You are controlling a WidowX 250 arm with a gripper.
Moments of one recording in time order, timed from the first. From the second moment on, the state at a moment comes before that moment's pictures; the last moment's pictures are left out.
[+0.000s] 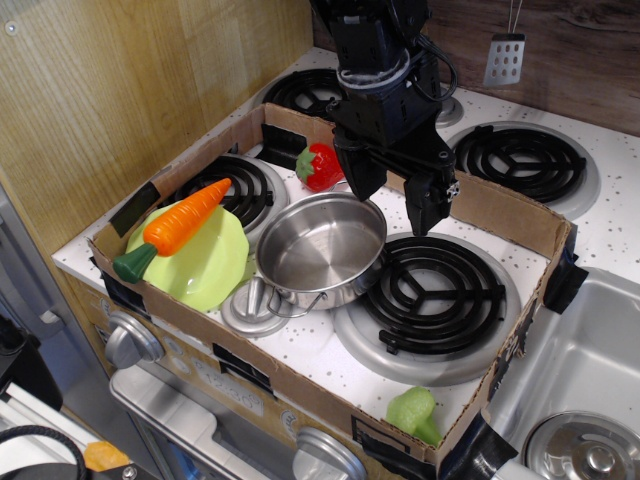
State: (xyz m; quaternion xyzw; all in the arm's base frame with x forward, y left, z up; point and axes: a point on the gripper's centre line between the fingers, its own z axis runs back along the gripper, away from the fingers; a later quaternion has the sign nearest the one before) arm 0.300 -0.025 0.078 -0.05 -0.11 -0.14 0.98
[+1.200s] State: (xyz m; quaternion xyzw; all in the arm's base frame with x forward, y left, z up) arm 0.279 0.037 0.112 0.08 -0.09 -0.04 0.99
